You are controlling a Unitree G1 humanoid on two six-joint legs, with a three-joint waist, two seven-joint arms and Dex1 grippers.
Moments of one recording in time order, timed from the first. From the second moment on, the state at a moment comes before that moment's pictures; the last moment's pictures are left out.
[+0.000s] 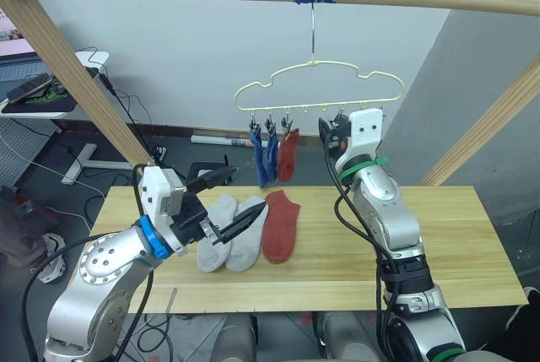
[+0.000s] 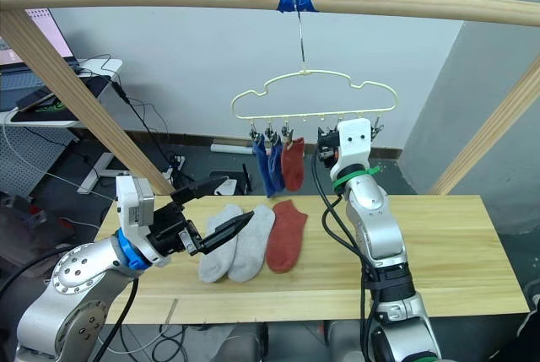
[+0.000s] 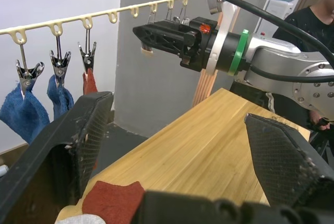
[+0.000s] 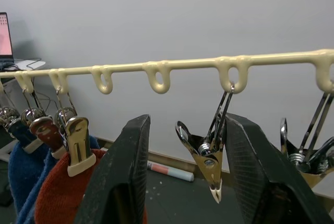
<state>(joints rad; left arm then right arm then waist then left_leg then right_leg) 0.07 0.57 0.16 -0.62 -0.58 0.36 -0.71 -0.49 -0.01 0.06 -0.06 0.06 0.33 0.07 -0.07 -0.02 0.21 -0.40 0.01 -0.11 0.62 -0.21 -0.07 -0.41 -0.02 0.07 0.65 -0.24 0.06</state>
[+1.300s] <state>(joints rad) -0.40 0.42 -0.34 0.29 -0.04 0.18 -0.68 -0.54 -0.33 0.00 -0.17 0.30 0.63 0.44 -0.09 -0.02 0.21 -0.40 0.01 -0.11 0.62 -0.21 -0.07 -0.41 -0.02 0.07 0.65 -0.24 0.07</state>
